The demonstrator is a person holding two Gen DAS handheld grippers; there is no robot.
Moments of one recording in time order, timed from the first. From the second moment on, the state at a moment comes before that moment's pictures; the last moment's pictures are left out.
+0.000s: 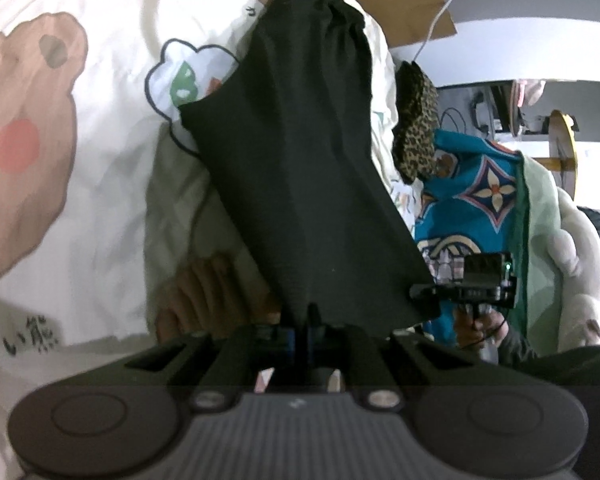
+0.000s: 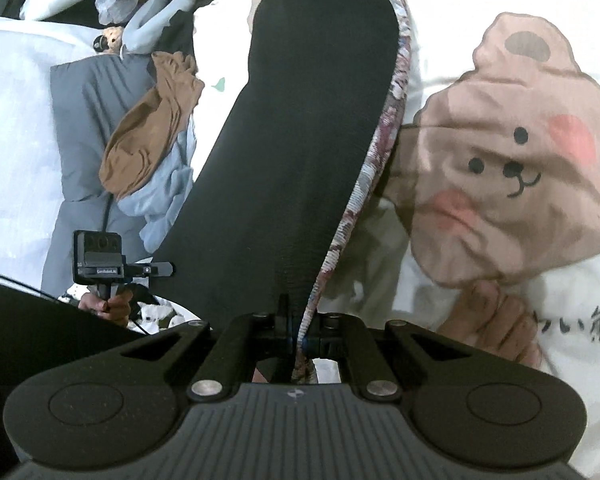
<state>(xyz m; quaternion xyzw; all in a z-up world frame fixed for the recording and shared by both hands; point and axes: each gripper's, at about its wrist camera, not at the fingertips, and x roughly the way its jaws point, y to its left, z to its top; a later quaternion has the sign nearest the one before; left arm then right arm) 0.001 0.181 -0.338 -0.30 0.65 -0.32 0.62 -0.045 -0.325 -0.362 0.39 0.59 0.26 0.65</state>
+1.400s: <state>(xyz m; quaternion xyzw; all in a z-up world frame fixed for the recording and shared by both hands) 0.166 0.150 -0.317 -0.33 0.54 -0.30 0.72 0.108 -0.362 -0.335 0.43 0.47 0.20 0.74</state>
